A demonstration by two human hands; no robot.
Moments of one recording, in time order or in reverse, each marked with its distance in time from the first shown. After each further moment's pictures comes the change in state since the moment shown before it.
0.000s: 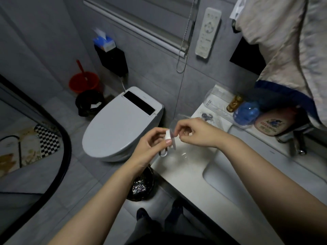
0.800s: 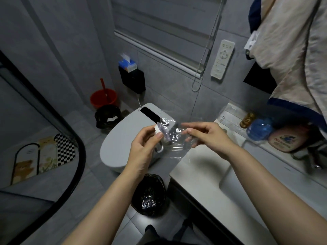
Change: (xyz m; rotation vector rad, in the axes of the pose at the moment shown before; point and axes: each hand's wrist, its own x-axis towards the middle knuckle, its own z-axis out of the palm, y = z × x) left_hand -0.051 0.053 -0.050 -0.186 0.287 0.164; right_hand -0.009 -0.060 0.020 0.725 0.221 -0.002
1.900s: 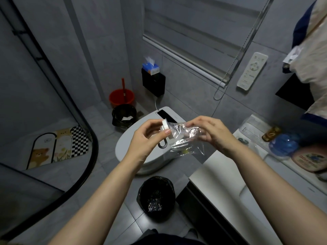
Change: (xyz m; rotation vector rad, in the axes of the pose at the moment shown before) left_hand -0.003 0.045 -0.083 0.204 0.046 0.085; right_hand 0.028 -0.038 0.081 0.021 -0.109 -0.013
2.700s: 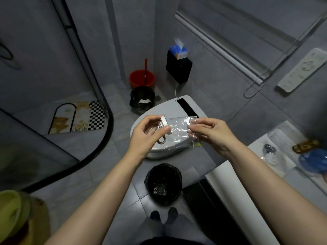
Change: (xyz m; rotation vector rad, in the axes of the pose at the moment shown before) left_hand -0.010 -0.029 -0.059 -0.042 0.262 -0.019; right_hand 0.048 0.024 0.071 0.221 0.094 0.231
